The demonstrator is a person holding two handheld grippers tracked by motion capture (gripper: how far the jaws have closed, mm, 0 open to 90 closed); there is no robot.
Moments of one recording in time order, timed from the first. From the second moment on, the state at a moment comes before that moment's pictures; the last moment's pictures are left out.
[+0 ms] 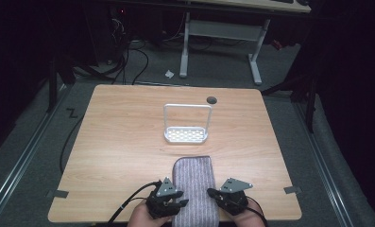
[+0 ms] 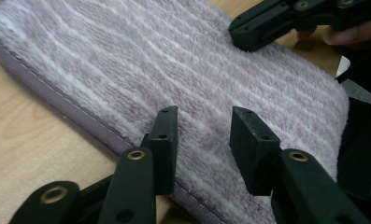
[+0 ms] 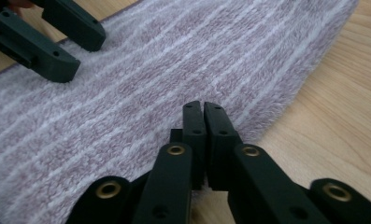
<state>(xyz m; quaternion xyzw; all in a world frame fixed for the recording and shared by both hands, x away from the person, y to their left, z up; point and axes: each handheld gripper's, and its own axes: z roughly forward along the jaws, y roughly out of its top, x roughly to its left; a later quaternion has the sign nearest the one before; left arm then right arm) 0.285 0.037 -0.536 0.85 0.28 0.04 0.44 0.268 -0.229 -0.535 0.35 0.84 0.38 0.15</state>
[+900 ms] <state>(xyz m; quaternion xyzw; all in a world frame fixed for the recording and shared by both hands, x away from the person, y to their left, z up) 0.363 0.031 -0.541 0.78 0.43 0.11 0.43 0.321 -0.224 -0.520 0.44 0.77 0.41 0.21</state>
